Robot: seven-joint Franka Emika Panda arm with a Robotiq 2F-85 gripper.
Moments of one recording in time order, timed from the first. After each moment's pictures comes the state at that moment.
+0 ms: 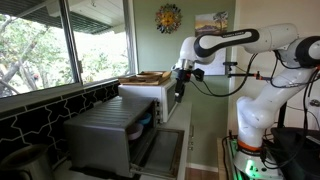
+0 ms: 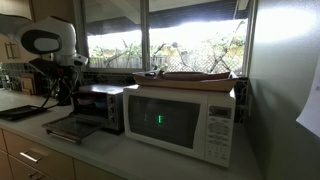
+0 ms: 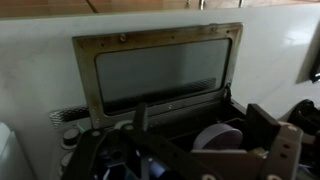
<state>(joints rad) 0.13 -0.76 0.02 -2.51 0.41 1.95 -0.05</state>
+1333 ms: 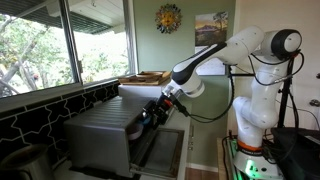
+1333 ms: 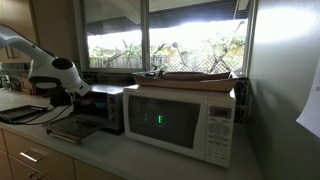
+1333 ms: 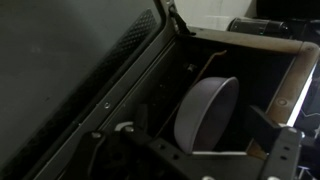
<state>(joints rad) 0.33 -0.37 0.16 -2.58 1.25 2.77 -0.08</state>
